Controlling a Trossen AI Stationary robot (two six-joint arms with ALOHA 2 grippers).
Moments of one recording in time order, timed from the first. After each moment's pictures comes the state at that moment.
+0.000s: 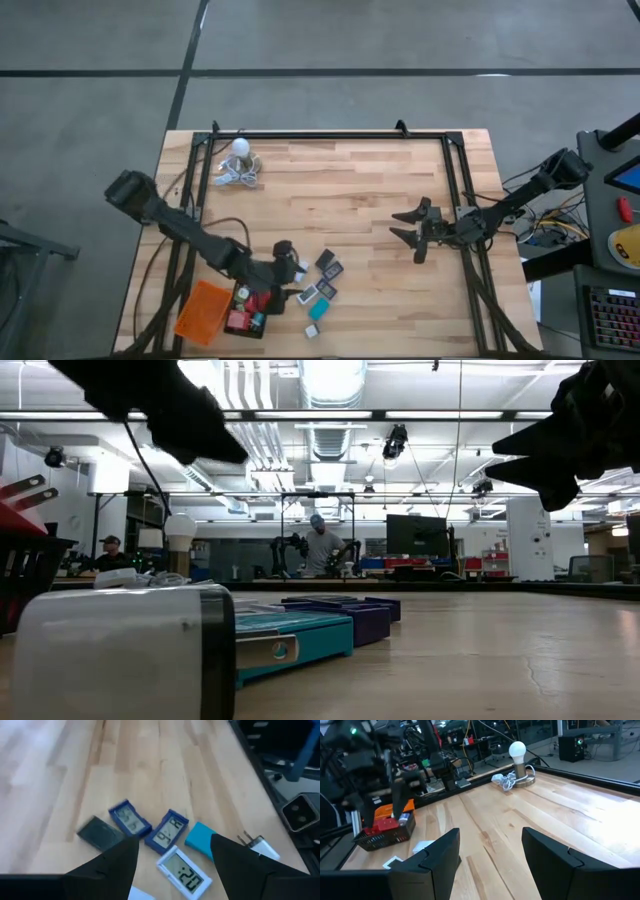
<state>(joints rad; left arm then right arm) -0.54 1.55 0.83 0.05 -0.32 -0.33 0.52 0.86 0.04 0.71 0.76 0.39</state>
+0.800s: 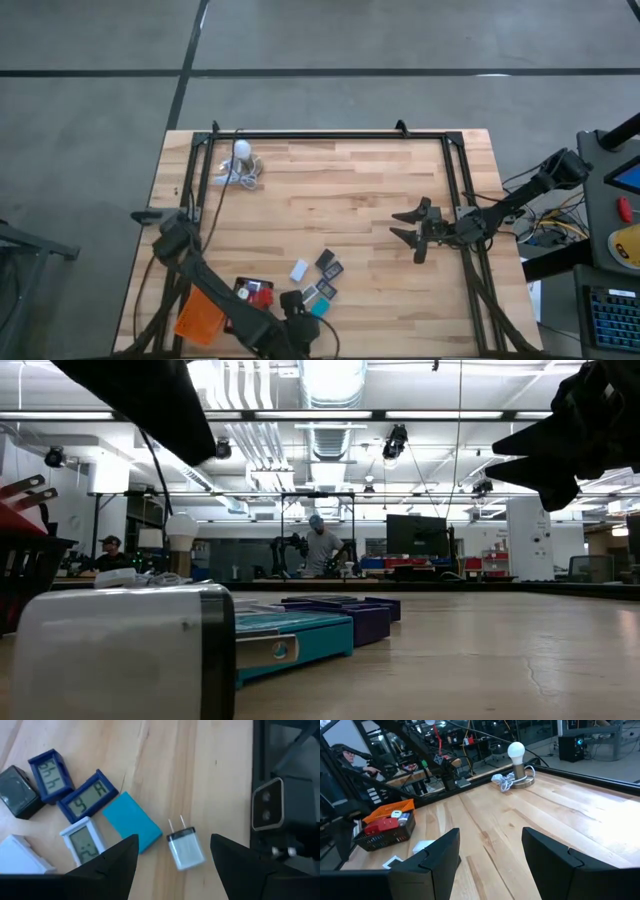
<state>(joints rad) -0.74 2.15 1.71 -0.75 -0.46 -0.79 0.52 0.86 0.04 0.71 0.76 0.39</state>
